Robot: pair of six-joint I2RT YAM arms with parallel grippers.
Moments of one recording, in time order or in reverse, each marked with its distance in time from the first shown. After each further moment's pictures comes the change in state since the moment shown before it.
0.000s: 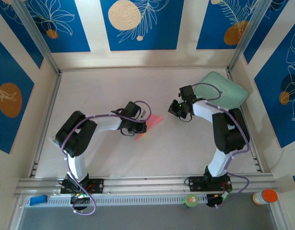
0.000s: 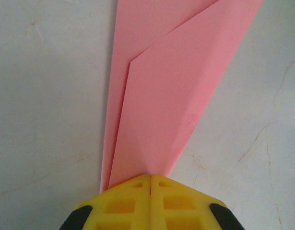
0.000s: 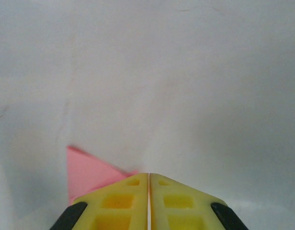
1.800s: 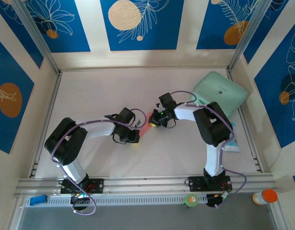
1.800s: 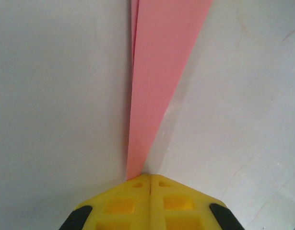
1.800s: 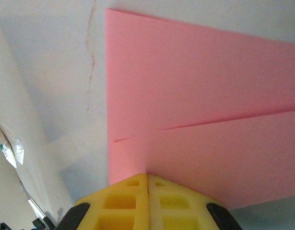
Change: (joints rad) left arm -0.001 -0.159 -0.148 -0.180 0.034 0.105; right arm 0.195 0.233 0.071 0.076 -0.225 0.114
